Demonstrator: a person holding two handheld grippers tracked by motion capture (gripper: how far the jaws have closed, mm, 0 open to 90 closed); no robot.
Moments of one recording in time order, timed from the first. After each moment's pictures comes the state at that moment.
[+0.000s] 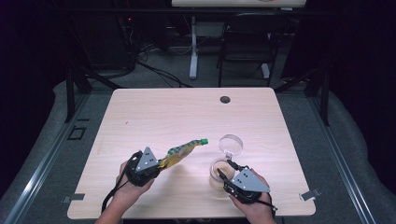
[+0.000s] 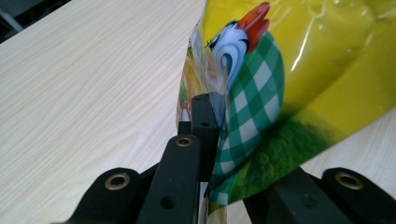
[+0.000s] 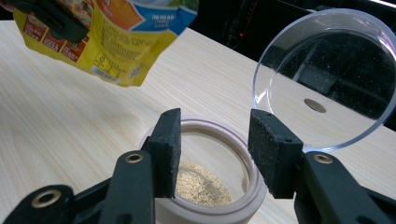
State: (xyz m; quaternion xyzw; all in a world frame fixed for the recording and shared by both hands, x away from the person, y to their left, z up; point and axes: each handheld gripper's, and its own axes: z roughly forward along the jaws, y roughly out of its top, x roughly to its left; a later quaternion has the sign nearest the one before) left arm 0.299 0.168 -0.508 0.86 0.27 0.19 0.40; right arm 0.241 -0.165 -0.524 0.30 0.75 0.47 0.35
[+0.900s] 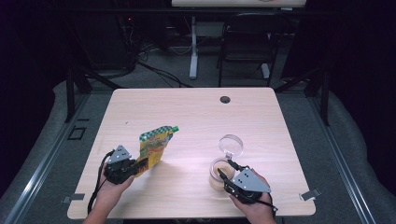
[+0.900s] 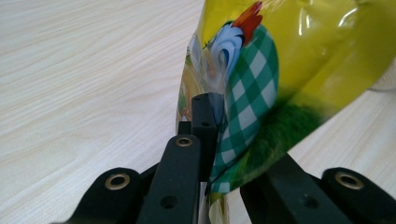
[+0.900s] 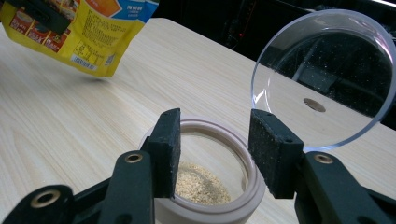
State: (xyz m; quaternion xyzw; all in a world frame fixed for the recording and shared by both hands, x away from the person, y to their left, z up) left arm 0.311 0.236 -0.528 0.80 0.38 0.15 0.43; right arm 0.240 -0.166 -0.524 0.30 0.75 0.47 0.35
